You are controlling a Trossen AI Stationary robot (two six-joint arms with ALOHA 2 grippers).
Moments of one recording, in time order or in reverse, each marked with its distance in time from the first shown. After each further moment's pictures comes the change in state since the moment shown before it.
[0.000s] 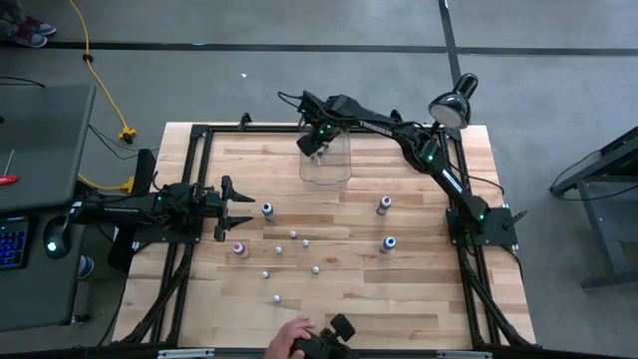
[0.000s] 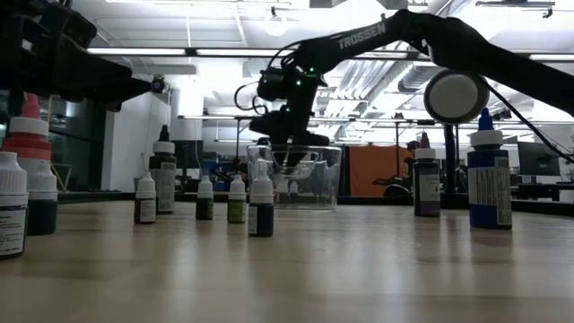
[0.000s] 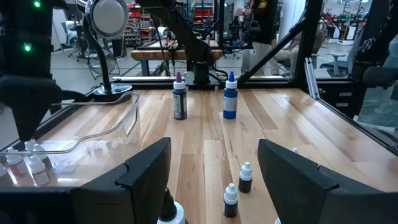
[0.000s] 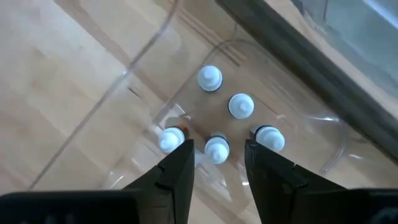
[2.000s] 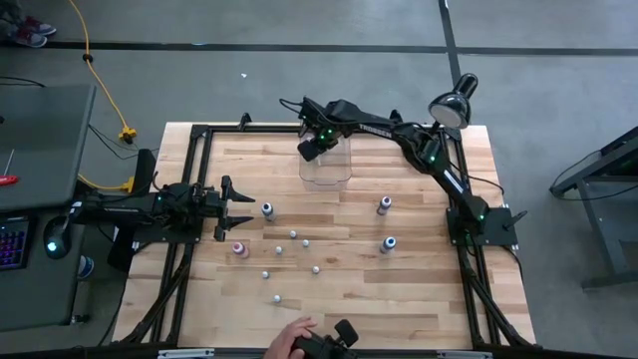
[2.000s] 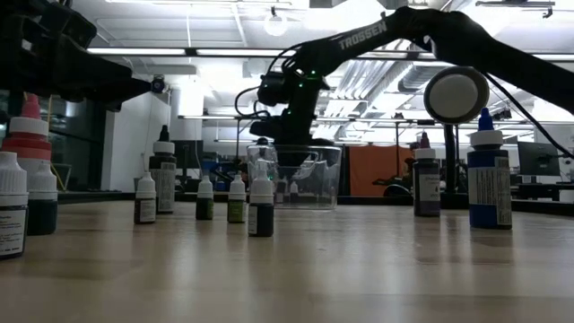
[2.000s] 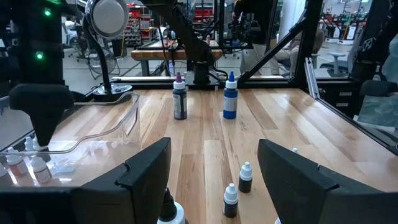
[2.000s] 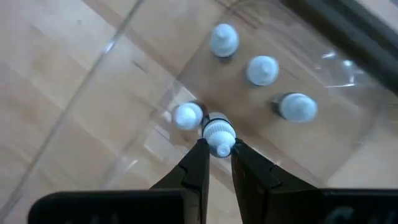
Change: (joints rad) left arm 0.000 0.000 0.000 0.000 0.000 0.000; right arm 0.005 -0.024 -0.097 0.023 -0.057 0.084
